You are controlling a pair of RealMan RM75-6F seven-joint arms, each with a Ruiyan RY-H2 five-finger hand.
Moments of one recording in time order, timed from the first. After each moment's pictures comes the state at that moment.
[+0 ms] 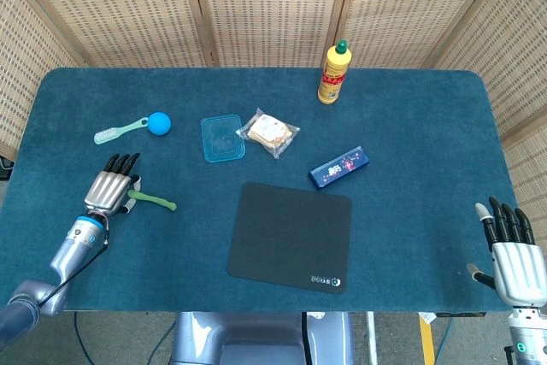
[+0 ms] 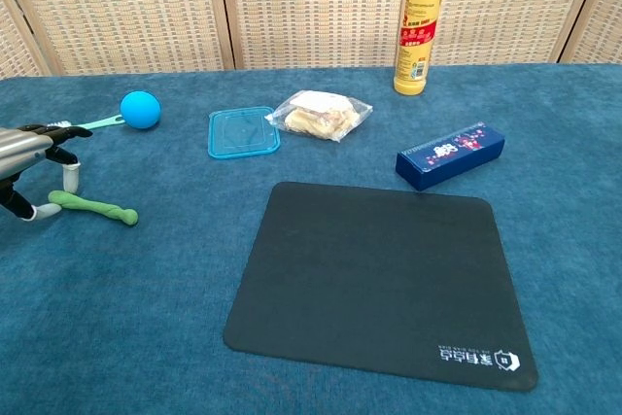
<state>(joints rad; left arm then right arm) -0.57 -1.67 -0.05 -0.73 1.46 0.95 -0.11 0.04 -1.17 0.08 -1.58 -1.50 1.53 -0.18</state>
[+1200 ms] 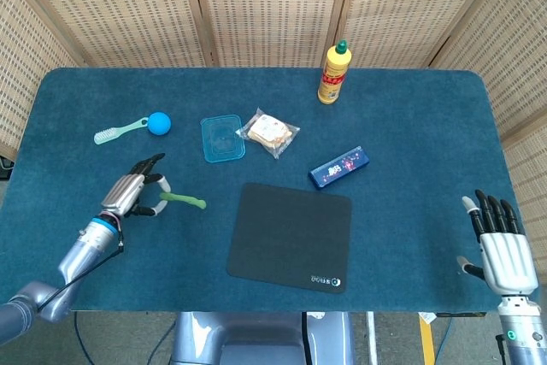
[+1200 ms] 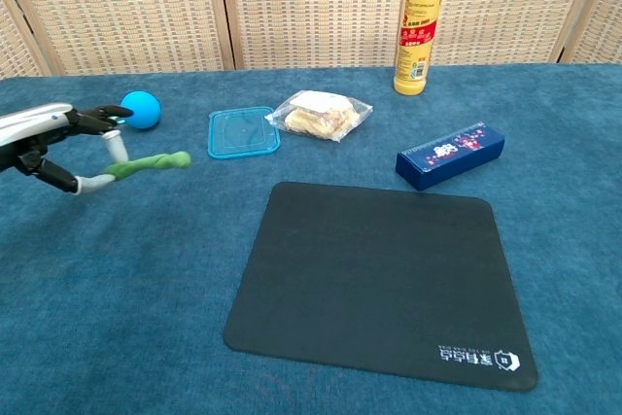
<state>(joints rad) -0.59 -1.53 -0.08 -1.10 1.47 0.96 -0.61 0.09 -1.17 0.09 -1.59 -1.50 1.47 -0.16</state>
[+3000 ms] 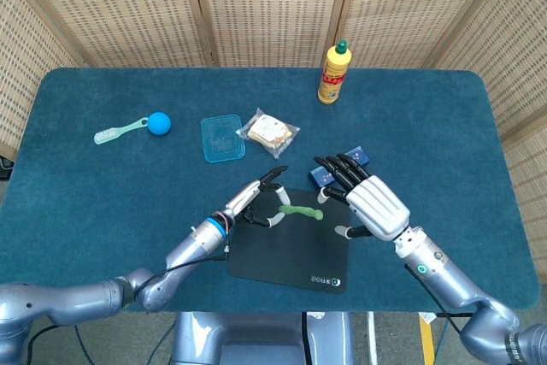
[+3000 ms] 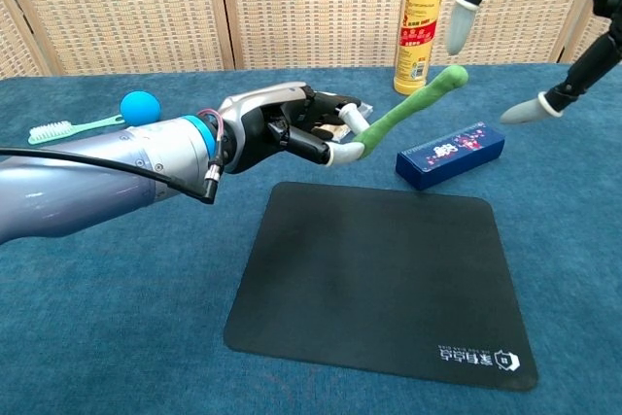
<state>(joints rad) -0.88 -1.76 -0.31 -1.39 1.20 0.73 -0.55 0.60 -1.15 0.17 -1.73 -1.68 1.14 0.14</state>
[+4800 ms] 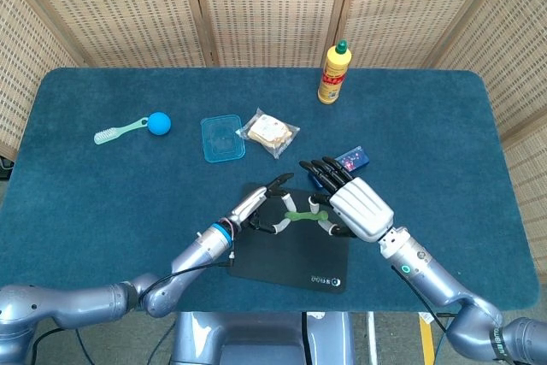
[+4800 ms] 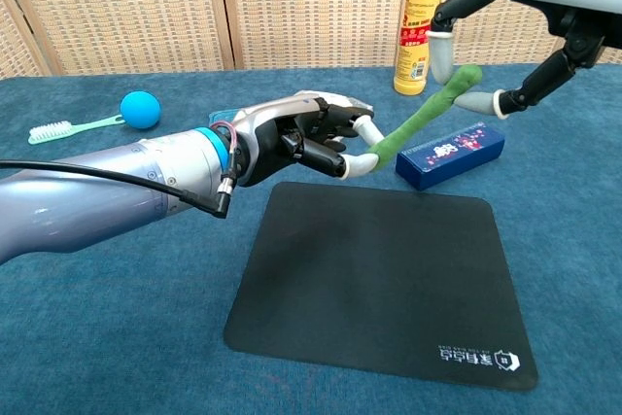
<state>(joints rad) -0.87 -1.78 -0.32 -1.41 1.17 0.73 -0.51 0.66 -1.20 0.14 -1.74 -1.63 1.13 0.04</state>
